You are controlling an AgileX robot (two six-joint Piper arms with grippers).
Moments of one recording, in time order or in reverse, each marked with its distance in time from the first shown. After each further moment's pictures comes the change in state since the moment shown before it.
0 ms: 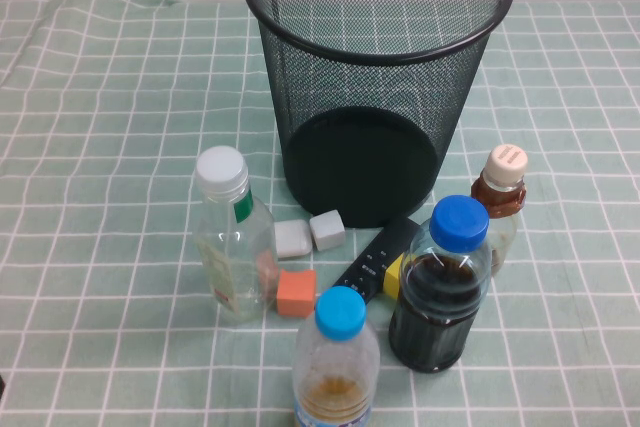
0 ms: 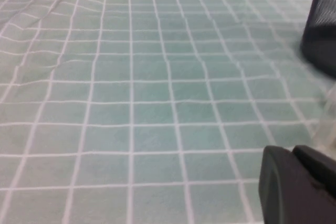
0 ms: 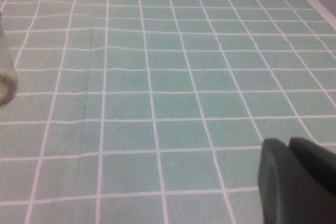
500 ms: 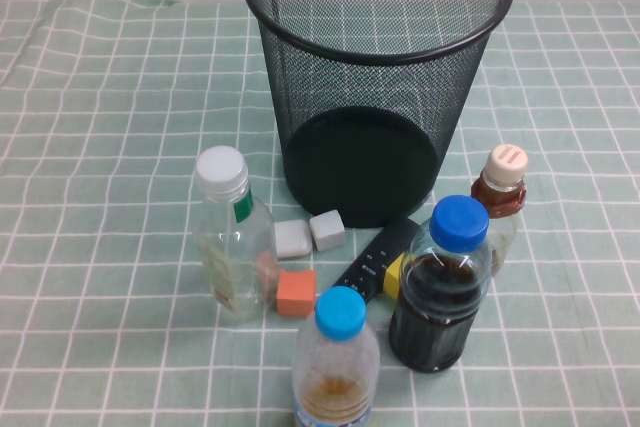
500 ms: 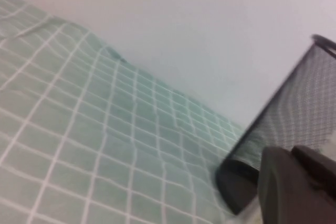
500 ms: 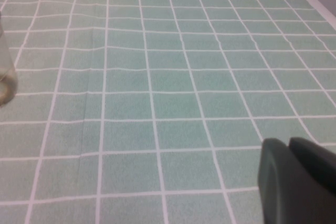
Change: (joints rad) right arm 0.000 0.000 0.000 0.000 0.000 0.000; left arm 0.000 0.000 -0.020 -0.528 -0.216 -0.002
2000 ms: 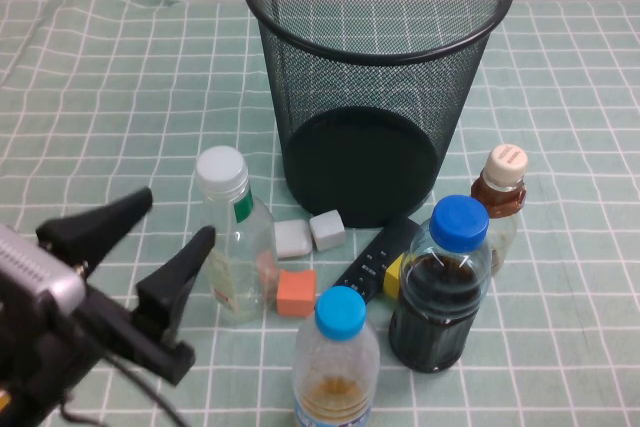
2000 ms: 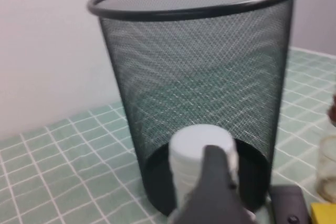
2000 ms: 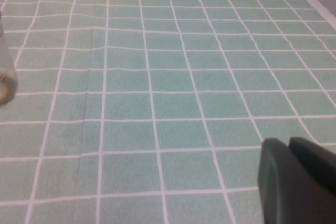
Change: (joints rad) right arm 0.000 0.000 0.000 0.000 0.000 0.000; left arm -0.648 0.841 -0.285 0.449 -0.531 0.217
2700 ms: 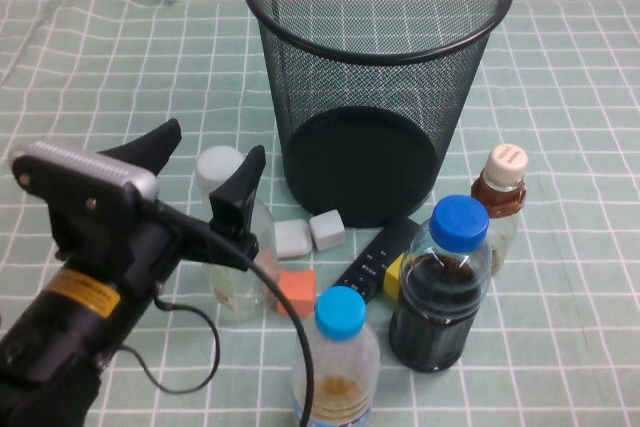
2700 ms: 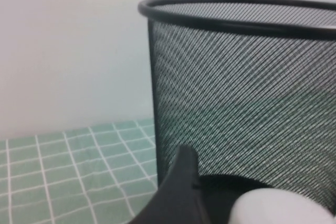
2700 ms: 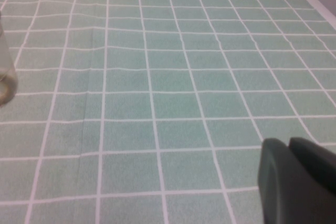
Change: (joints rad) right arm 0.000 0.000 0.000 0.000 0.000 0.000; left arm 0.029 0.459 -0.123 -0.006 -0.439 -0.209
